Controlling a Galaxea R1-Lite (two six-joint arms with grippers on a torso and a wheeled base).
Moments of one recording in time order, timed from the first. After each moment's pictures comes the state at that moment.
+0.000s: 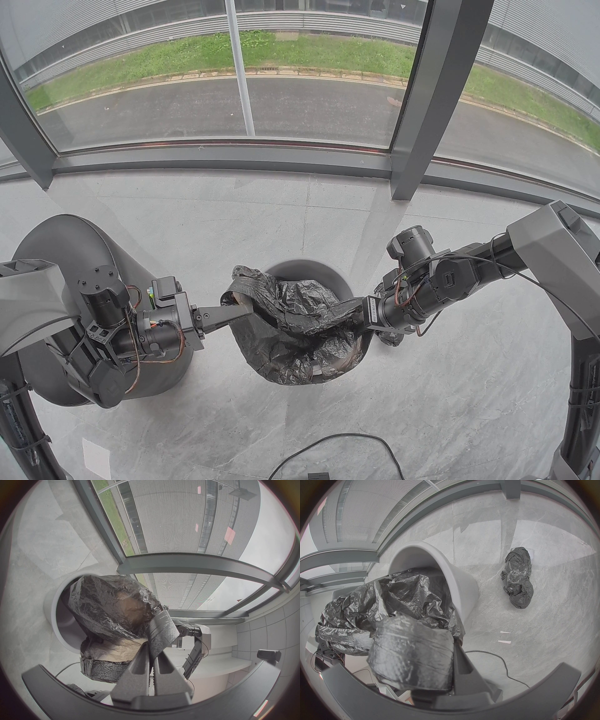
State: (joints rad) left arm -0.20 2.16 -0.51 -1.55 -0.98 -1.05; right arm 0.43 2.26 -1.46 0.16 0.32 0.43
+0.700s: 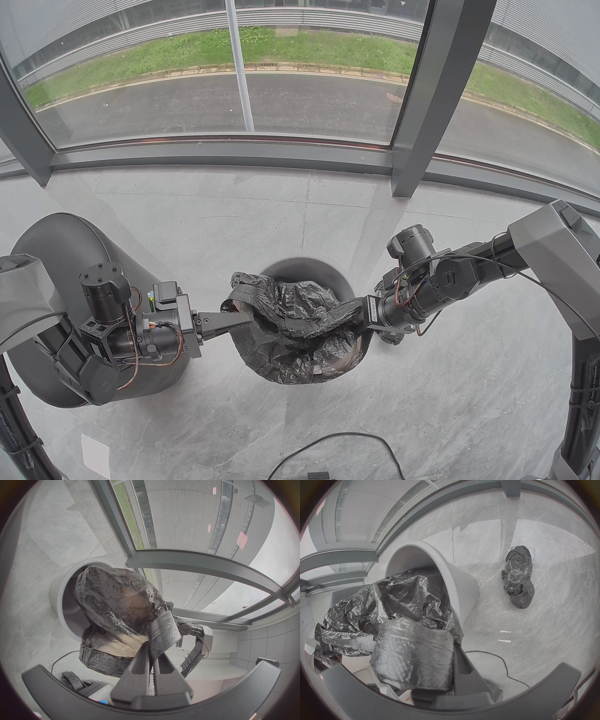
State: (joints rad) left arm -0.22 2.06 -0.51 -1.34 -0.98 -1.04; right arm 0.43 2.26 -1.45 0.16 0.32 0.43
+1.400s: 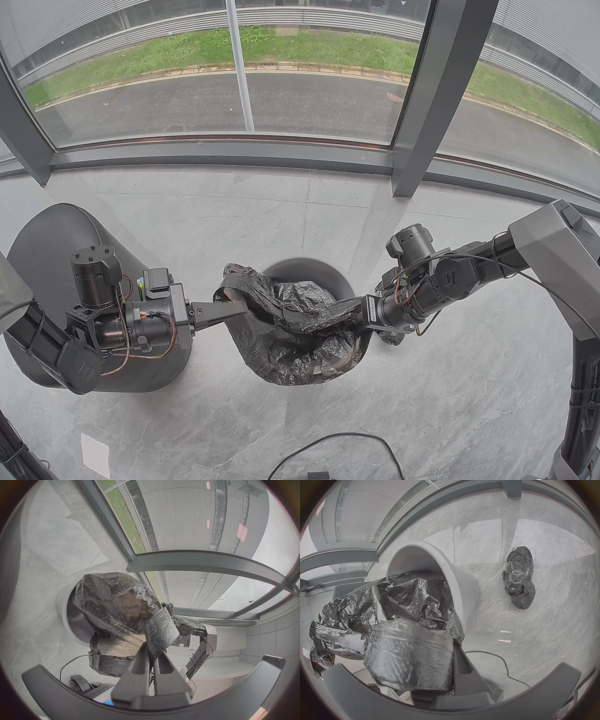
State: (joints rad) left arm -0.25 1.87 -0.57 -1.07 -0.92 -0.90; right arm 0.44 2.25 -1.45 0.17 0.32 0.44
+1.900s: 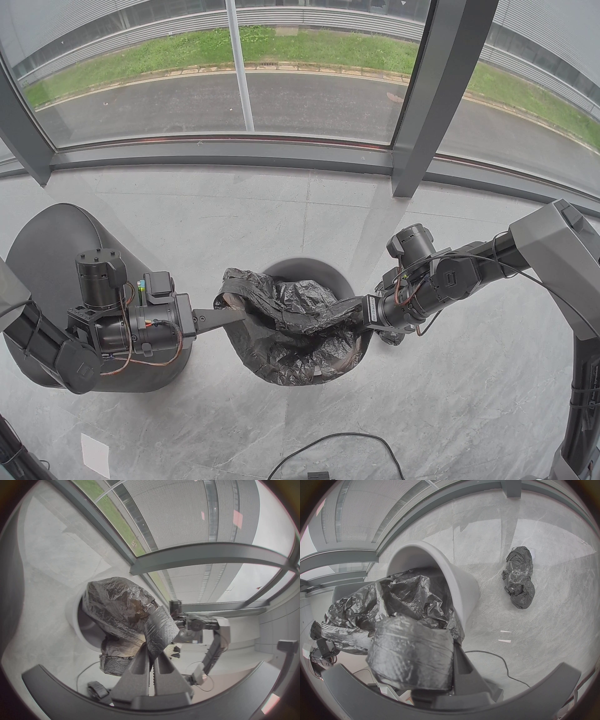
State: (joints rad) left arm -0.26 1.86 -0.58 -0.96 -0.84 -0.70; right arm 0.44 2.25 -1.45 0.16 0.32 0.44
